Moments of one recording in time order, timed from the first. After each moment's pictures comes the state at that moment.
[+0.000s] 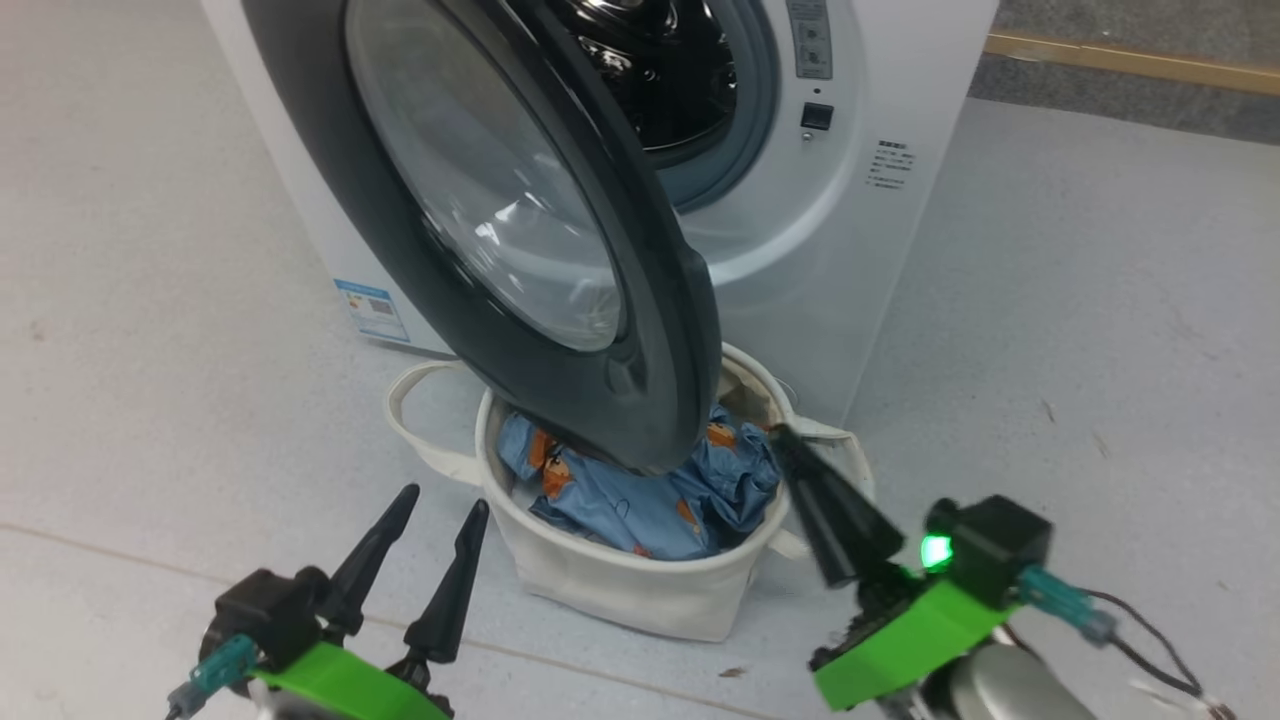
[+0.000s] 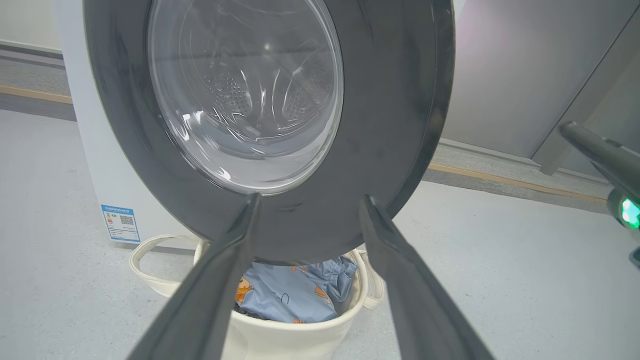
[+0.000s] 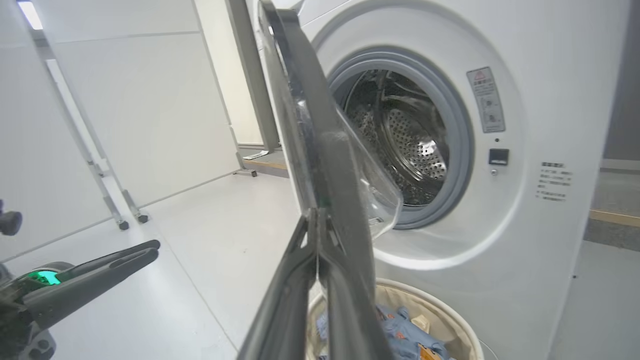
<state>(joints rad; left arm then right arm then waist) -0.17 0.30 -0.37 0.19 -0.51 -0.12 -0.21 -0.19 -0.17 0.46 0.07 0.37 0.13 -0.25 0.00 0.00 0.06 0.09</state>
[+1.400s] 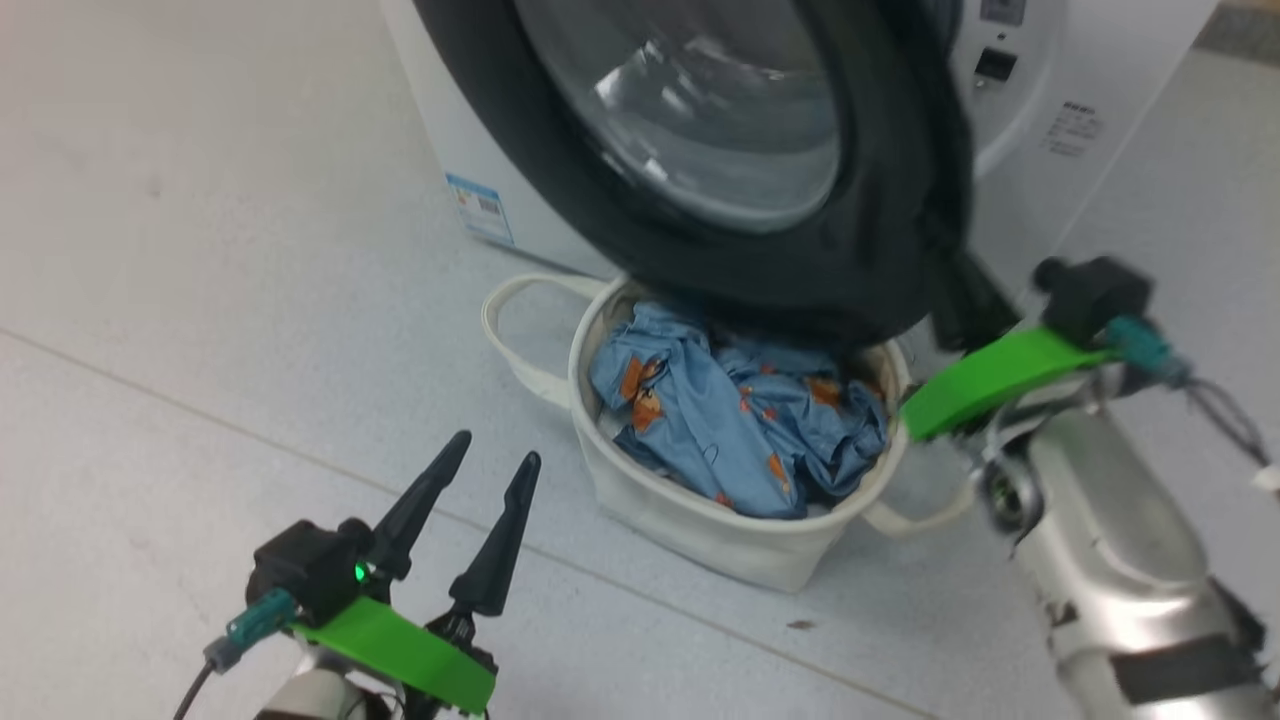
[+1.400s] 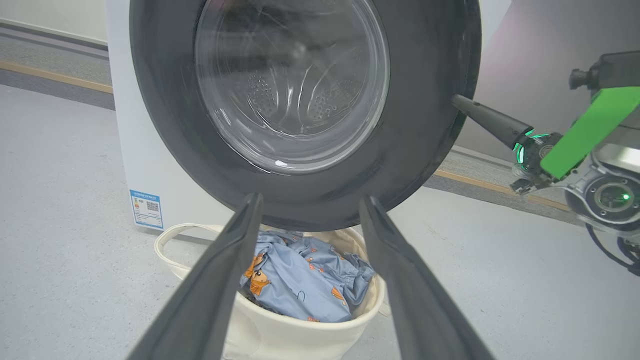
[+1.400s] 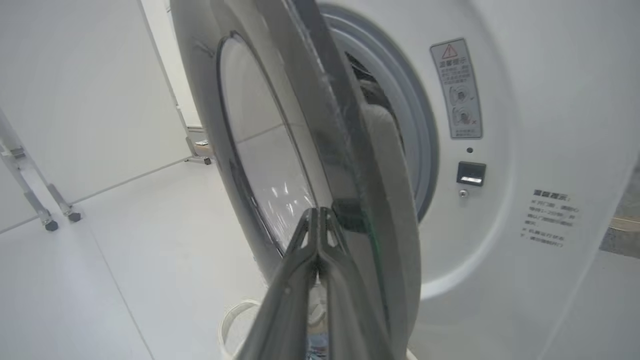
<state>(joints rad) -0.26 0.27 -0.45 0.18 -0.53 -0.12 -0.23 -0.61 -0.11 0.23 0.54 0.29 0.13 -0.25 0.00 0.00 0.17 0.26</state>
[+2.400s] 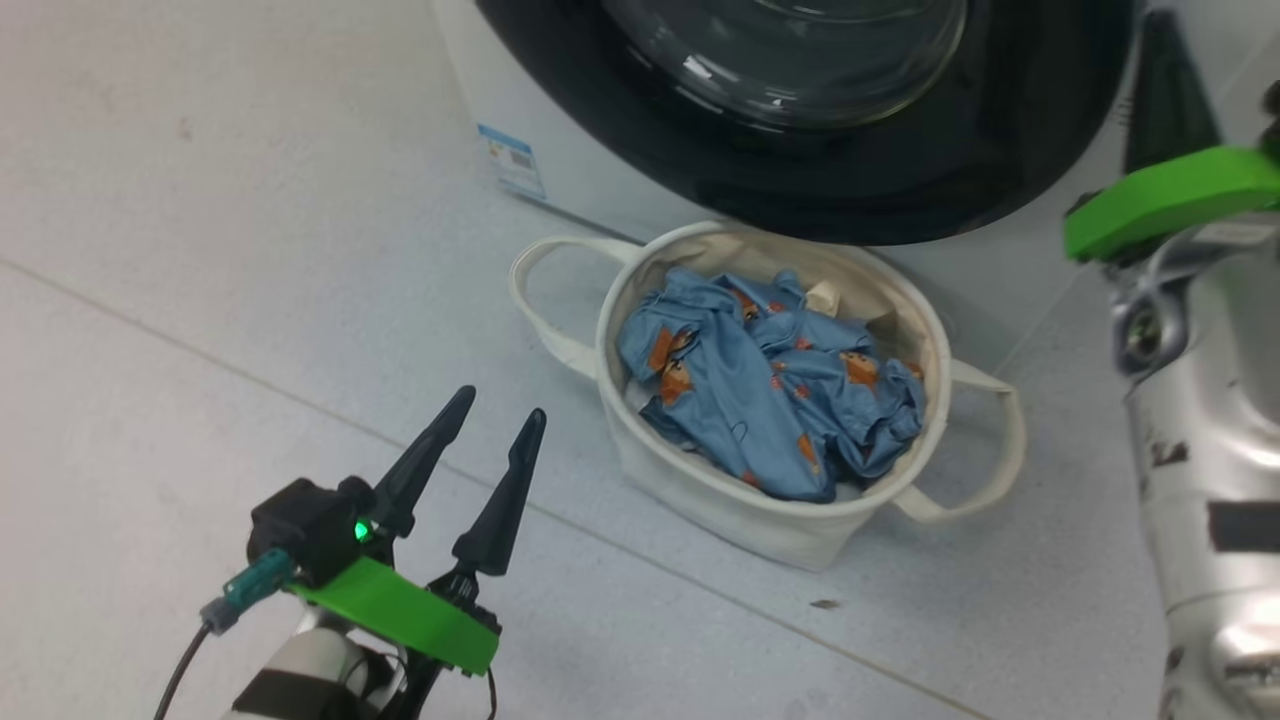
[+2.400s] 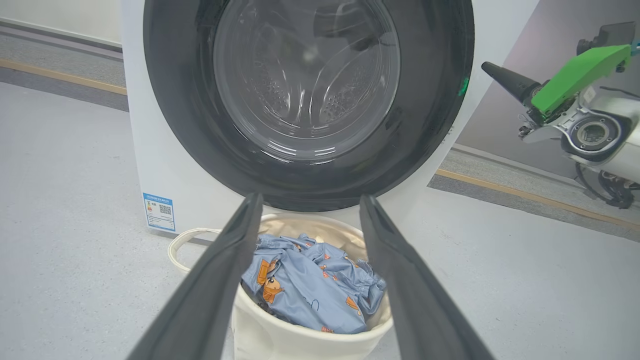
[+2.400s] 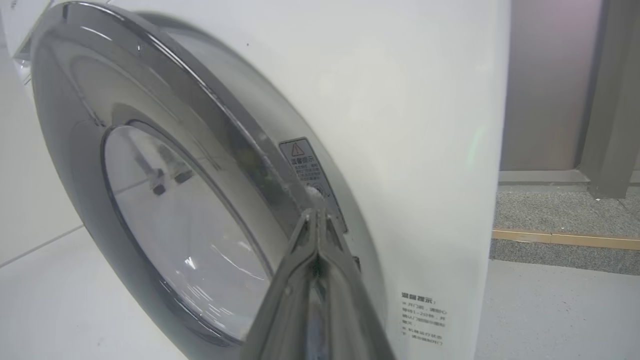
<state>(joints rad) -0.34 0.27 -0.46 0.18 -0.55 -0.12 -0.23 -0.89 -0.15 -0.10 0.73 0.18 0.13 -0.25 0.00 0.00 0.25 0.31</state>
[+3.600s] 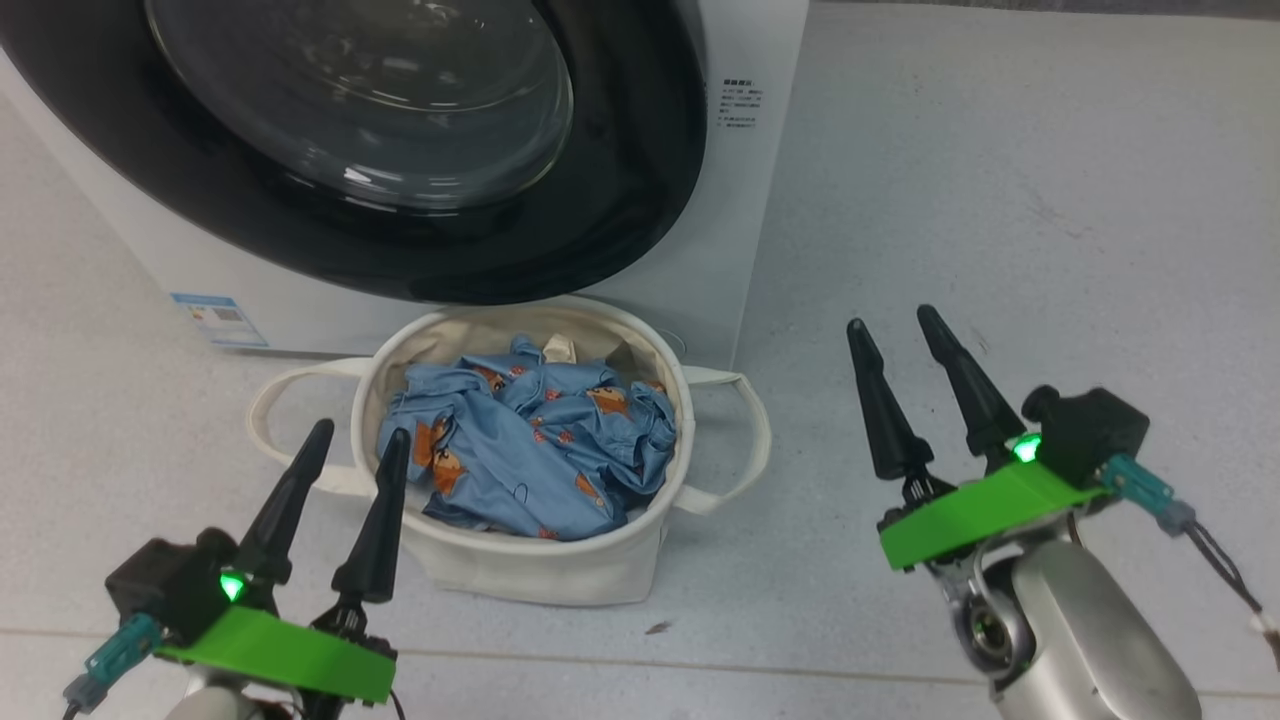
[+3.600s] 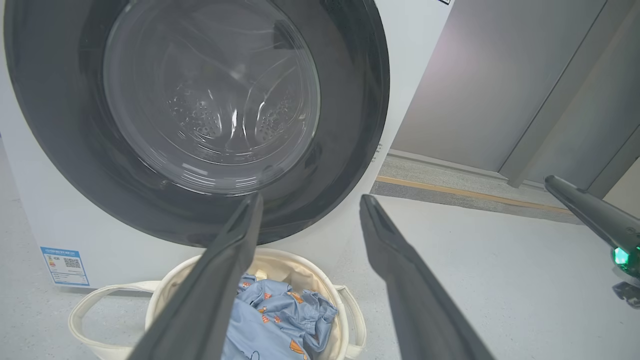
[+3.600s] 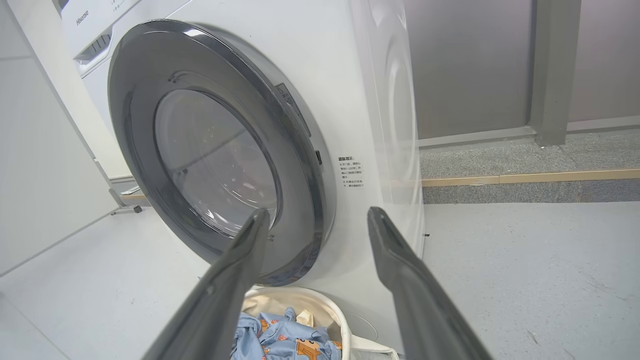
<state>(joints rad) -0.19 0.36 -0.32 0.07 -0.60 -0.04 -0.25 -0.36 -0.12 0.27 0.27 0.41 0.13 -0.25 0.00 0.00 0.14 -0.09</state>
